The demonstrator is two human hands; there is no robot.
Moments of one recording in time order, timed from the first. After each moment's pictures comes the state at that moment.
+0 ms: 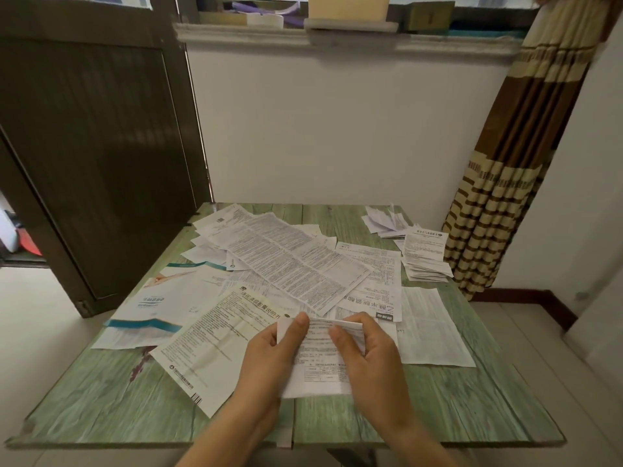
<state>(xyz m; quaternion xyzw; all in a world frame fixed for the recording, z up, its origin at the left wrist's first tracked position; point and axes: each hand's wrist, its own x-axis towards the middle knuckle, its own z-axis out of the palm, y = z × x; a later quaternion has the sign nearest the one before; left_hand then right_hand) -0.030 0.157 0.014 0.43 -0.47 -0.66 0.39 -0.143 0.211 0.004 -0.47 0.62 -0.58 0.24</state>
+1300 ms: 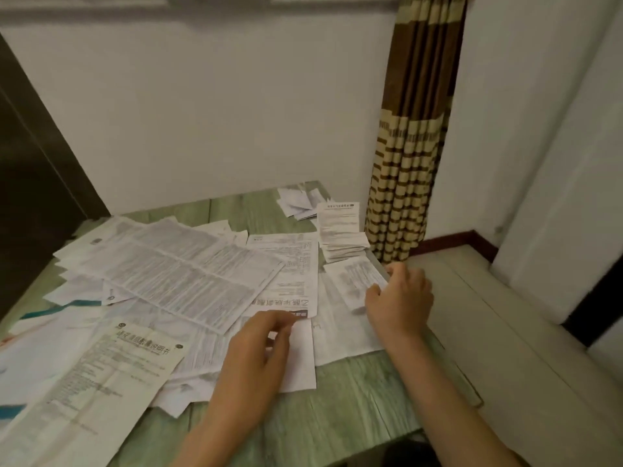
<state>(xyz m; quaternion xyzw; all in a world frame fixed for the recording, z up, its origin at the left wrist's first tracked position) -0.122 0.149 -0.012 0.32 -0.81 -0.36 0.33 -0.318 0.194 -0.030 -0.25 0.91 -0.33 -0.06</state>
